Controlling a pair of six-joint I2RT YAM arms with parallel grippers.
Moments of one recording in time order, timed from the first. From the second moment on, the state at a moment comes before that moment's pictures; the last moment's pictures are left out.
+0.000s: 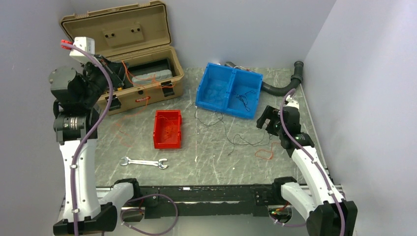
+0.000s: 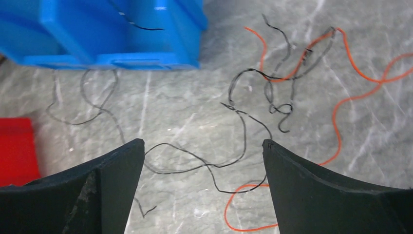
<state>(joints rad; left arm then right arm) 0.10 1.00 1.51 -0.43 0.41 -0.30 0.10 0.90 0.65 -0.40 0.06 0.46</state>
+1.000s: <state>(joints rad) 0.10 1.19 1.65 -0.23 0.67 -0.49 0.14 0.84 0.73 -0.38 -0.14 0.43</state>
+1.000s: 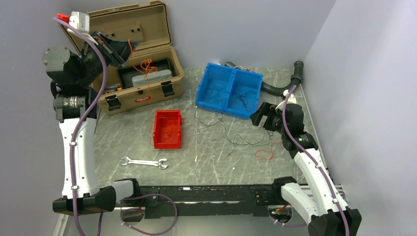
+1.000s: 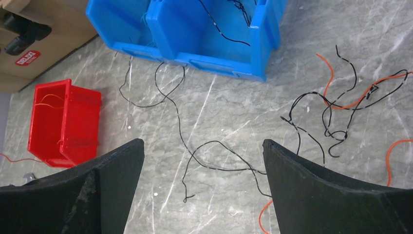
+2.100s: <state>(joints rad) 0.10 1.23 1.73 -0.14 0.78 -0.64 0.96 1.73 1.07 0.49 -0.31 0.32</state>
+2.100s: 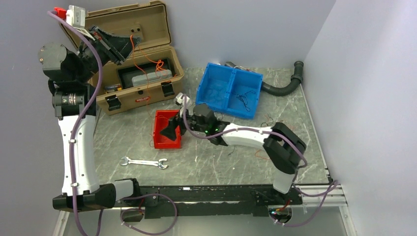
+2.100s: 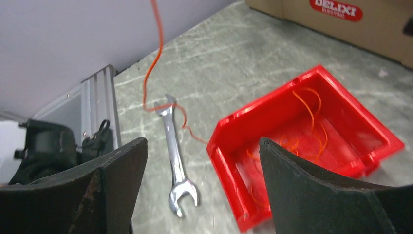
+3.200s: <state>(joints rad) 0.12 1.23 1.73 -0.17 0.81 -0.62 1.08 2.04 1.36 0.59 -0.35 0.30</state>
